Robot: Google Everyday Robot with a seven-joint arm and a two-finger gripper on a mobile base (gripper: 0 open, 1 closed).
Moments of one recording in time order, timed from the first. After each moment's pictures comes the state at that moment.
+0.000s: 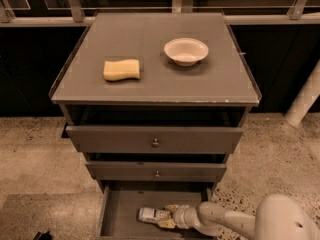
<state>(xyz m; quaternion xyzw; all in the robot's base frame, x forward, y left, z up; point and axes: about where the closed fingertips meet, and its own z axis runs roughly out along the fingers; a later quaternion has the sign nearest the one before) 0.506 -0.046 0.136 -0.39 0.82 0.28 0.31</state>
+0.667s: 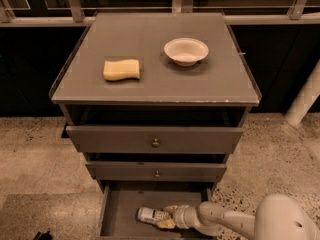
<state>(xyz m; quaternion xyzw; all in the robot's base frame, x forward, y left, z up) 0.506 -0.046 0.136 -0.39 0.82 0.28 0.31</state>
